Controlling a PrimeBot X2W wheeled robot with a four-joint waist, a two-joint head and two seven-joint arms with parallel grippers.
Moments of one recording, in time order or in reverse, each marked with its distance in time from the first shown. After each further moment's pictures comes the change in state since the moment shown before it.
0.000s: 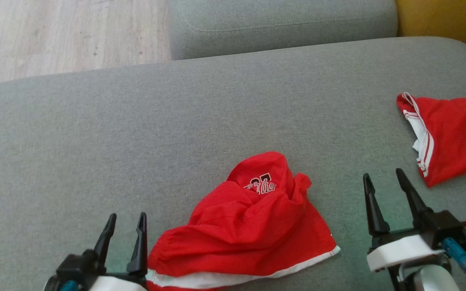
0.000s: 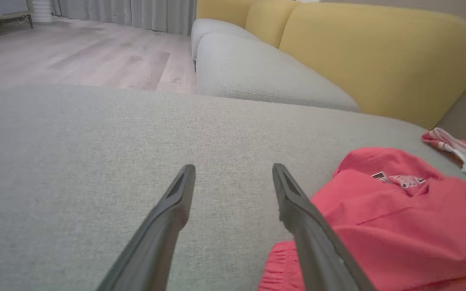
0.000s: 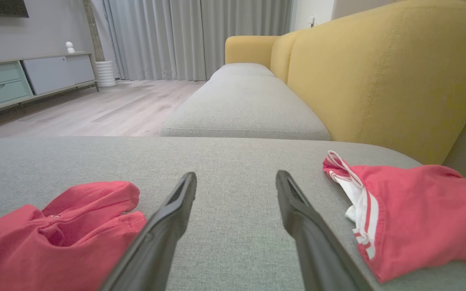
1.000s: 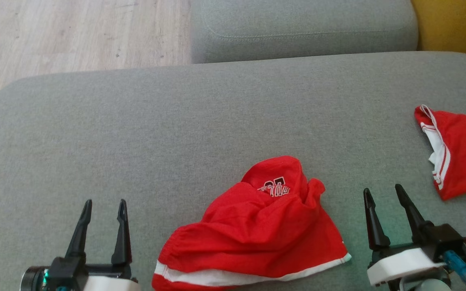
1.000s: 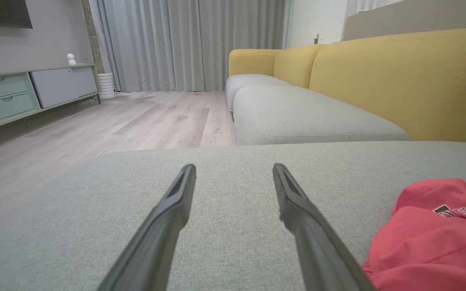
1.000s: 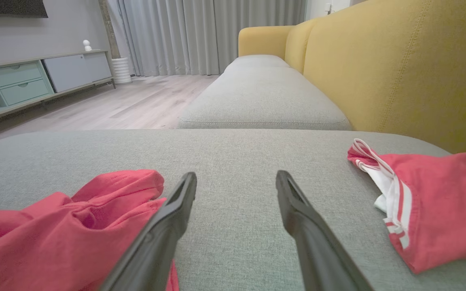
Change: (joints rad) left arm 0.048 -0.244 0.415 0.010 0.501 -0.180 -0.027; right arm 0.052 -0.005 0.007 0.005 0.037 0.000 0.000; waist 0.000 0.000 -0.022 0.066
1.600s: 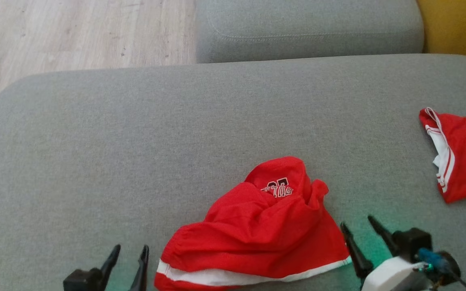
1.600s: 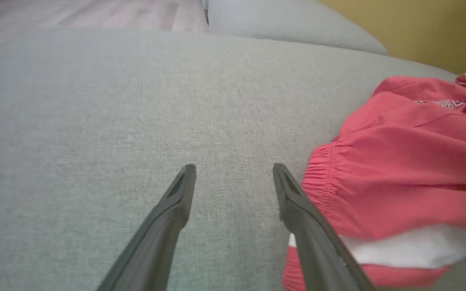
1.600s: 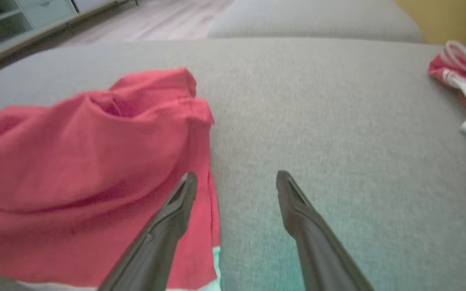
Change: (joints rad) left arm 0.075 0.063 -0.096 0.071 -0.154 -0.079 0.204; right arm 0.012 -0.121 0.187 0.050 0.156 0.000 0.193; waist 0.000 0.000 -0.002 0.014
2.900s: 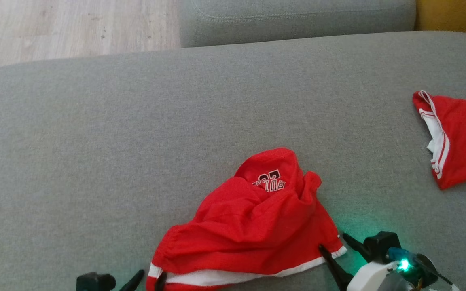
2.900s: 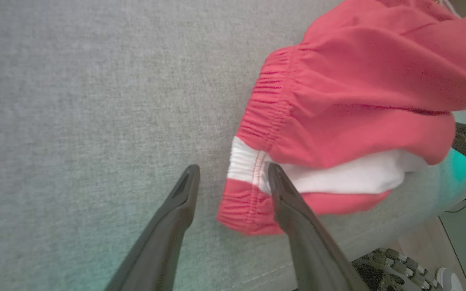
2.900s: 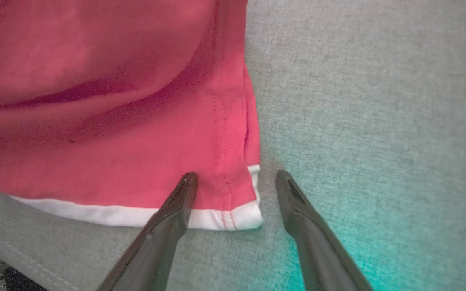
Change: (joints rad) left arm 0.040 0.152 -0.195 -0.111 -0.298 0.001 0.275; right arm -0.039 -0.053 0.178 0.080 0.054 0.000 0.168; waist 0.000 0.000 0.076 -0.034
